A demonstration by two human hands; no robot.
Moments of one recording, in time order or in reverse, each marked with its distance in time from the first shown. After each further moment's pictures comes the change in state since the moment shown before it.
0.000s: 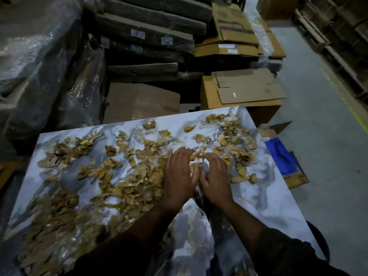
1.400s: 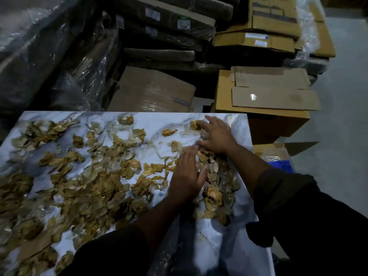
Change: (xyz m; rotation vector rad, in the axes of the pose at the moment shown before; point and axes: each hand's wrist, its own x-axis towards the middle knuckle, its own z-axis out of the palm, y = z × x) left_hand 0.070 0.057 0.166 0.000 -0.025 -0.187; right_hand 0.247 0.138 -0.048 -0.359 -0.459 -0.272
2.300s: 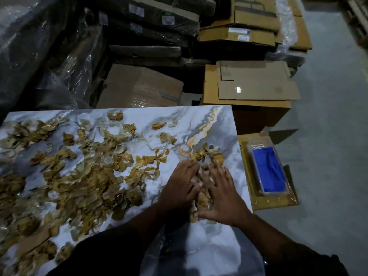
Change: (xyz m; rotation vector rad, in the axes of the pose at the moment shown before) left_hand -0.051 -0.007 0.003 -0.049 -0.321 0.158; right_hand -0.221 -0.002 0.070 0.028 0.100 -0.197
